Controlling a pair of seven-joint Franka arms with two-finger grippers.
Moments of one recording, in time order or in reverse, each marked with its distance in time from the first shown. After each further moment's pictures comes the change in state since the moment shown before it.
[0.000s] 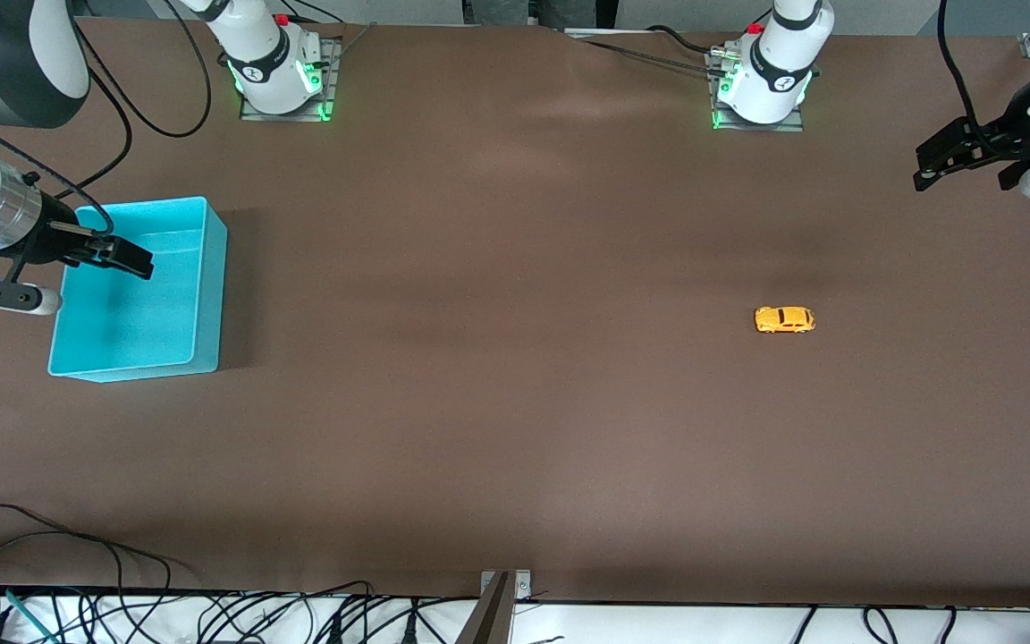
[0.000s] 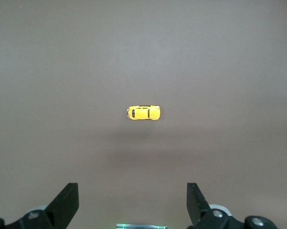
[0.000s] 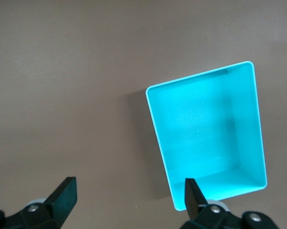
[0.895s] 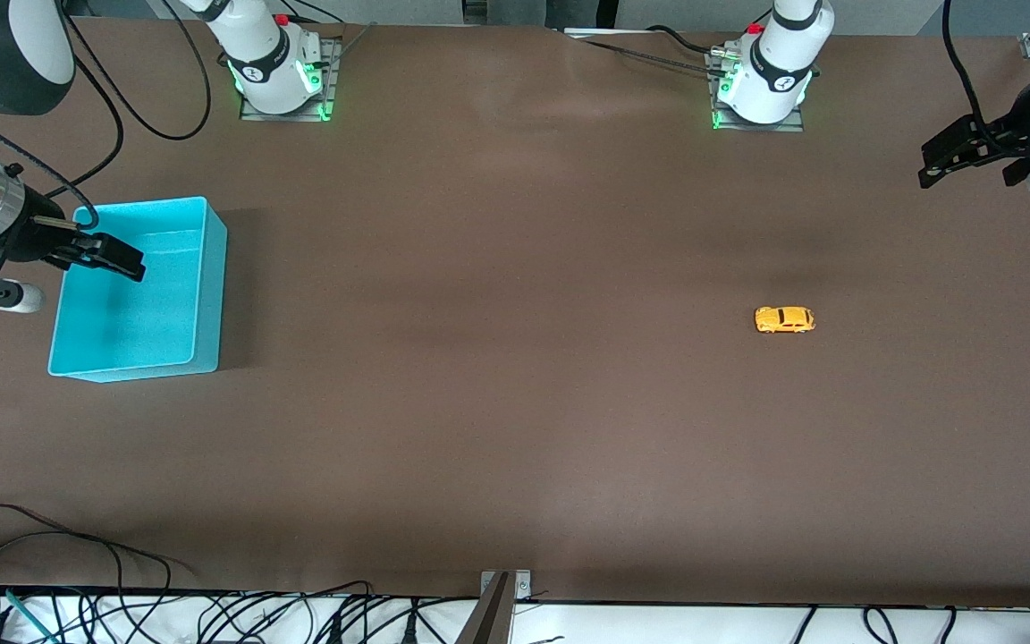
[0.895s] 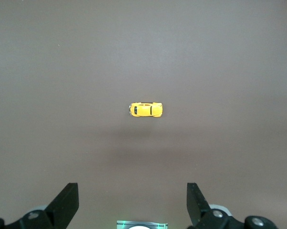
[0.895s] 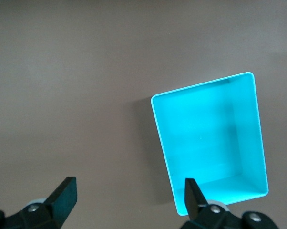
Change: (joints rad) left arm 0.005 -0.012 0.009 -0.032 0.000 0.009 0.000; right arm 0.000 0.003 0.000 0.038 0.009 -0.003 -0.014
